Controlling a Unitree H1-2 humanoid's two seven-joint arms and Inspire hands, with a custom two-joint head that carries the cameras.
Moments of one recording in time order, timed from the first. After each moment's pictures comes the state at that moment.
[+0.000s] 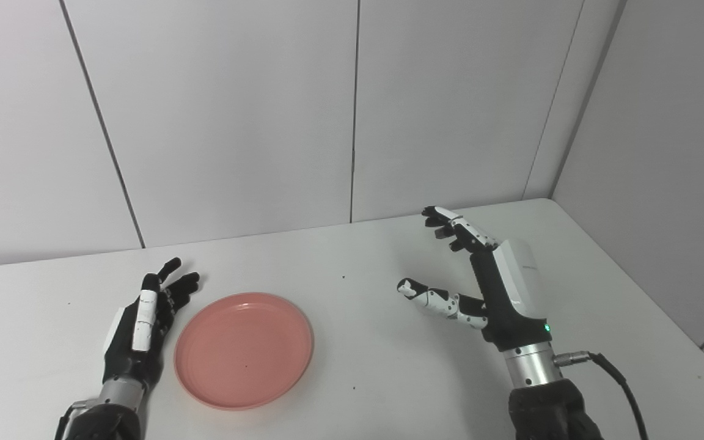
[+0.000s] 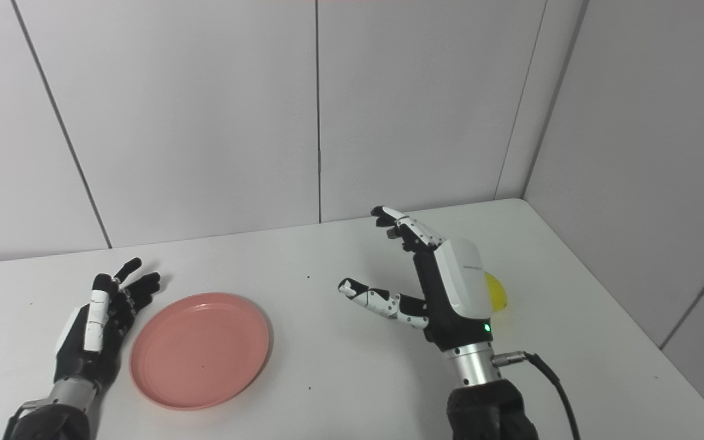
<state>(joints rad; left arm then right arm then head) -0.46 0.08 0.05 0.50 -0.15 -0.06 -0.18 -0.11 -0.19 -0.02 -0.39 -0.77 0.00 -0.09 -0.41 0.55</state>
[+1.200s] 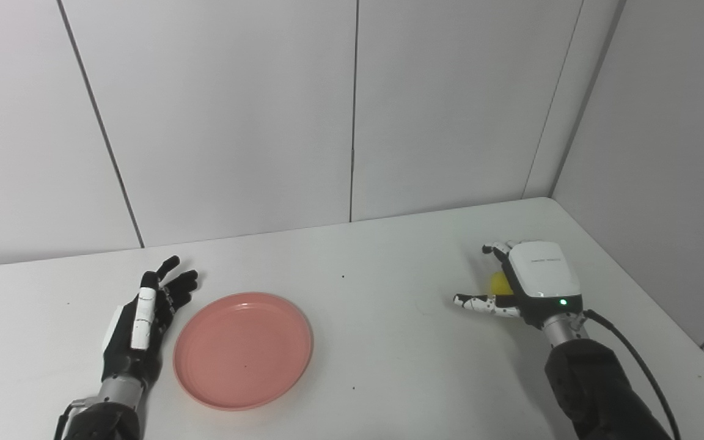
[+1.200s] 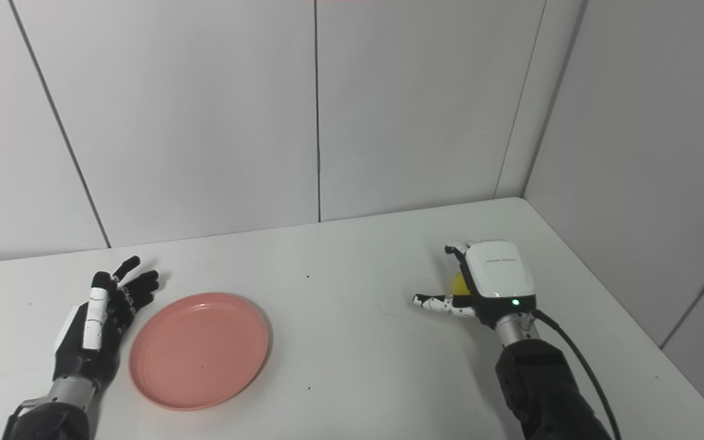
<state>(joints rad) -0.47 0.09 0.06 0.52 -0.15 -0.07 -0.18 -0.22 -0.46 0.00 0.10 -1.12 0.16 -0.10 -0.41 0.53</state>
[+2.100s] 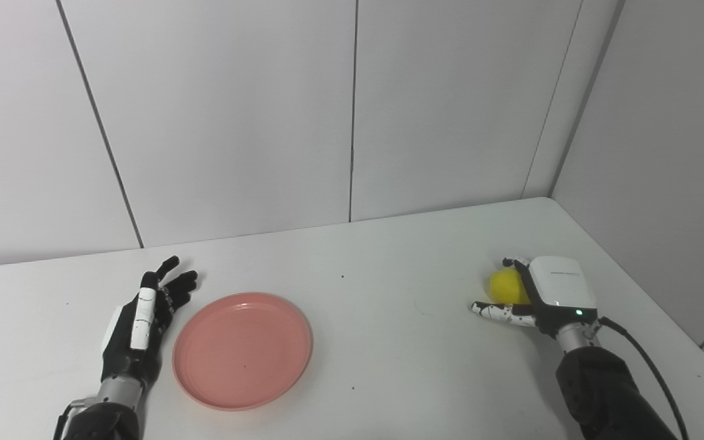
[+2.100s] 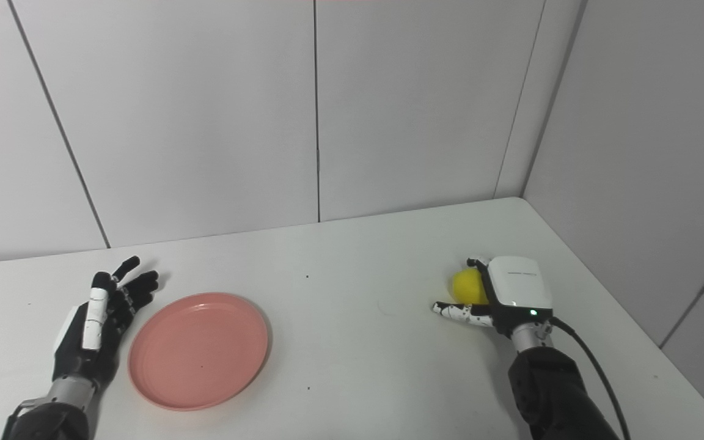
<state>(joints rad) -0.47 0.09 0.05 0.52 -0.15 -0.07 -0.18 -0.22 -0.49 0.02 0.23 -0.97 0.21 -0.16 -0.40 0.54</state>
